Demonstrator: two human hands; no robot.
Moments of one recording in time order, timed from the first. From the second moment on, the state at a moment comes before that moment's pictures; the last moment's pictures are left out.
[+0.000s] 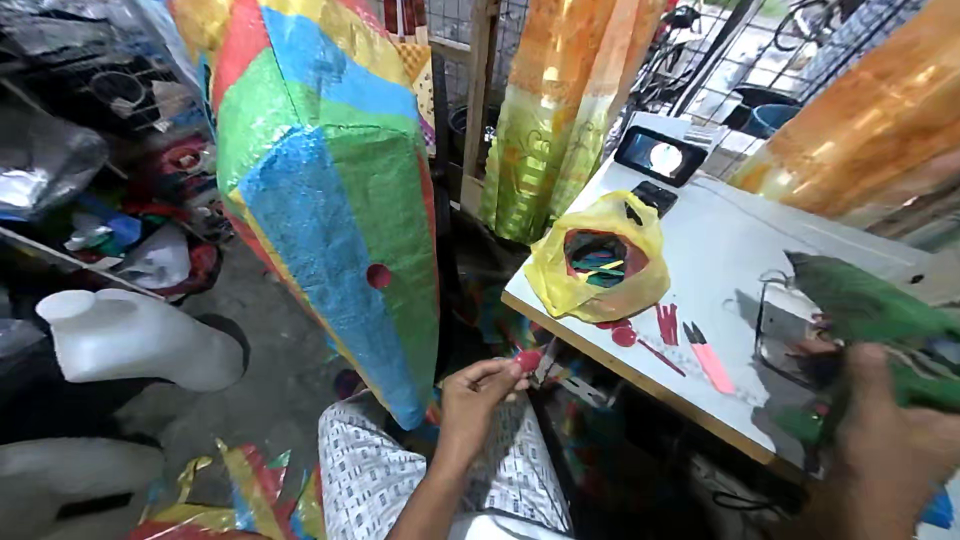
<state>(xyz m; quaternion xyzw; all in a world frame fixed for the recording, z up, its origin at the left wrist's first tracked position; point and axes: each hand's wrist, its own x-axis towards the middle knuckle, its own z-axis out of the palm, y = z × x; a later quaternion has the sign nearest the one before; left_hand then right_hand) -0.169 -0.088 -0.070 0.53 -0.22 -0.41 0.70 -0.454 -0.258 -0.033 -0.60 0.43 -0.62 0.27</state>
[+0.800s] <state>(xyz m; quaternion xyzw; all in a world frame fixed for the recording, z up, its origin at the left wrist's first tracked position) -0.176 -0.083 -0.063 0.51 -0.21 -0.34 0.77 -0.388 -0.150 -0.065 -0.70 0.31 -0.45 0.46</state>
